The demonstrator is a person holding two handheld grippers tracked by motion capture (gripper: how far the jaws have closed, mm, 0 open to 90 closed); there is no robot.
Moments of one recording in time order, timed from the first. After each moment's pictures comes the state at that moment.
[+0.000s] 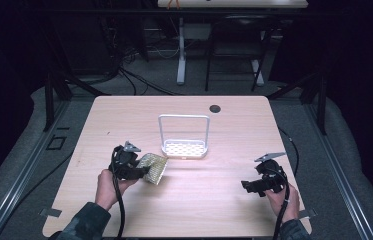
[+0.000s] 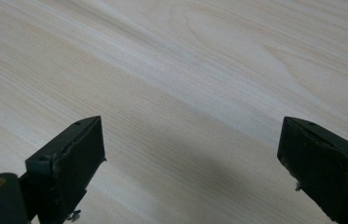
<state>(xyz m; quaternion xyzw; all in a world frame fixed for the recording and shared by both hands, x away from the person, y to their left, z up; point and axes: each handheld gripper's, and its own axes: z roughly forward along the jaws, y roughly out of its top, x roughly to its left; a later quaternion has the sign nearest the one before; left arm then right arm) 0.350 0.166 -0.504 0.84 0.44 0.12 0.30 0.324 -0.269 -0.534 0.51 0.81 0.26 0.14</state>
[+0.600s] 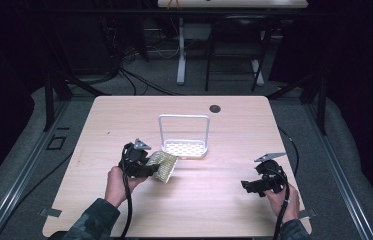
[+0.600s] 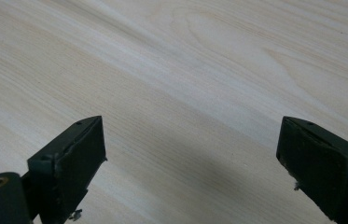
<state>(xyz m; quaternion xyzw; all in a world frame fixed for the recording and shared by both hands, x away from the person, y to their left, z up) 0.354 0.139 -0.498 0.84 0.42 0.12 0.31 0.322 -0.269 -0.532 0.50 0.81 0.26 0.14</state>
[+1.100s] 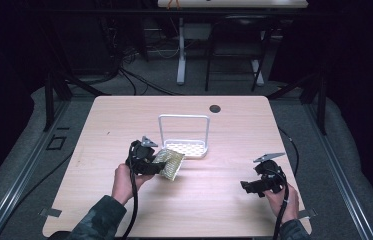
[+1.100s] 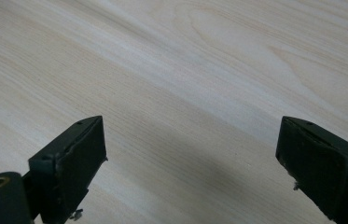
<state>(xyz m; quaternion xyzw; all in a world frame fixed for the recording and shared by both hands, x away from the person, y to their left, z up) 0.360 0.122 -0.493 0.84 0.41 0.12 0.32 0.323 -0.267 -0.534 0.50 0.81 0.26 0.13</state>
